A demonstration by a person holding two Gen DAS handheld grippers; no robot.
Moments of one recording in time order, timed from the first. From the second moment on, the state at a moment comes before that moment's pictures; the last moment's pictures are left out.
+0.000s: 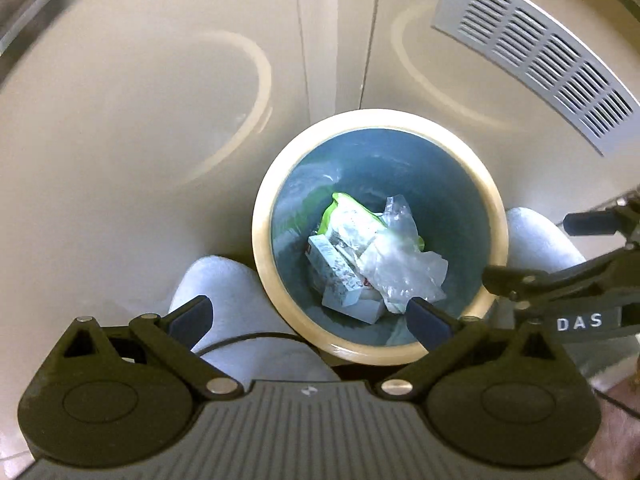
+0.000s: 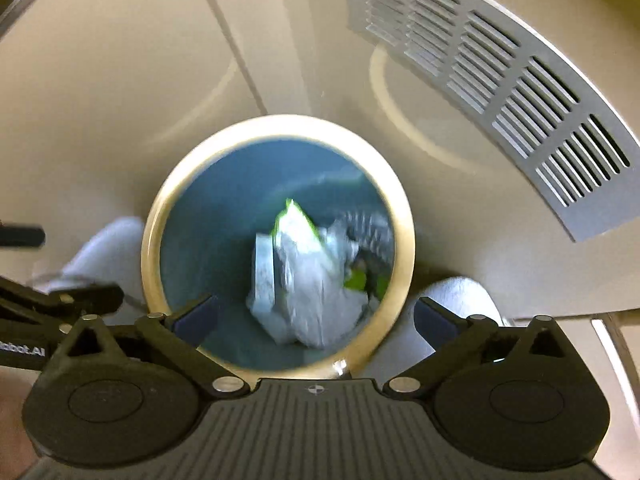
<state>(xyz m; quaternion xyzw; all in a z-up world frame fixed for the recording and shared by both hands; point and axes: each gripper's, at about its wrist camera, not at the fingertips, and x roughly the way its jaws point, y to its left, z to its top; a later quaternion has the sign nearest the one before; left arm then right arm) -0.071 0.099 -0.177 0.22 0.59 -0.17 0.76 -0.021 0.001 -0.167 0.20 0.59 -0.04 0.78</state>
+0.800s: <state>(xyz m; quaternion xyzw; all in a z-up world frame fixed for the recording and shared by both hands) -0.076 0.119 -0.150 0.16 0.58 -0.14 0.78 -0.046 0.023 -0.129 0.15 0.56 -0.07 0.82</state>
